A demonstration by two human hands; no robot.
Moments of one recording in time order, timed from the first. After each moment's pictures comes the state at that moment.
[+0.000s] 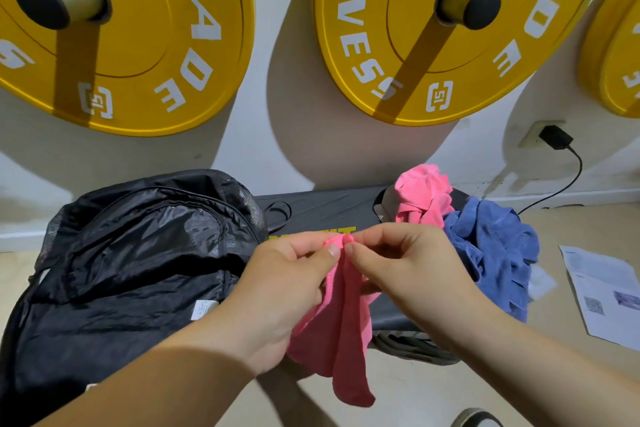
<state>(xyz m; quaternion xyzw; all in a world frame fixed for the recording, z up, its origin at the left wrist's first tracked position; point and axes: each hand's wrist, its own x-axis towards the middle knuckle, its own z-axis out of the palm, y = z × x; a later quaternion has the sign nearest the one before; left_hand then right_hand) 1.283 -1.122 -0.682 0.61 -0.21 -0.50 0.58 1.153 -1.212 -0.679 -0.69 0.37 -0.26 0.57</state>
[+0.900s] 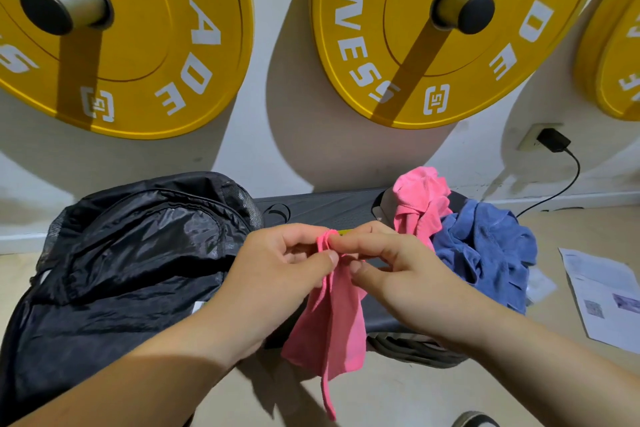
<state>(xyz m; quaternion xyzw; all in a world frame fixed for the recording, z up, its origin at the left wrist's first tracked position) 1.296 -1.119 -0.679 0.66 -0.34 -0.38 0.54 1.148 -1.216 -0.679 -0.77 0.30 -0.17 0.54</state>
